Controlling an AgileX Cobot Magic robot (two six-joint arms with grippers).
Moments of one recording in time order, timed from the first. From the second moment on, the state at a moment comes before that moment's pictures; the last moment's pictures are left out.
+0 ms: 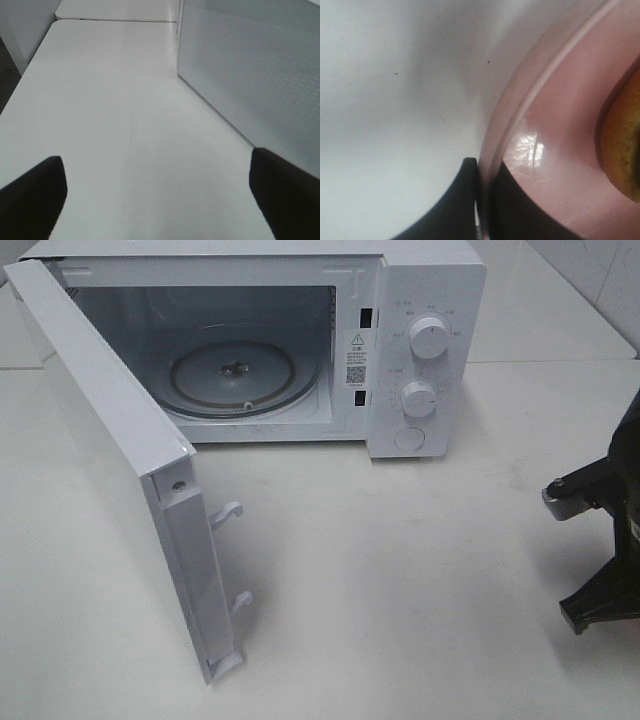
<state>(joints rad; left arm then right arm) 0.06 -0.01 -0.52 -0.07 1.08 0.01 0.42 1.59 -0.64 -0.55 0.86 0.63</state>
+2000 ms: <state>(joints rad) 0.06 -0.01 -0.52 -0.07 1.08 0.01 0.98 1.42 -0.64 -0.64 0.92 0.36</state>
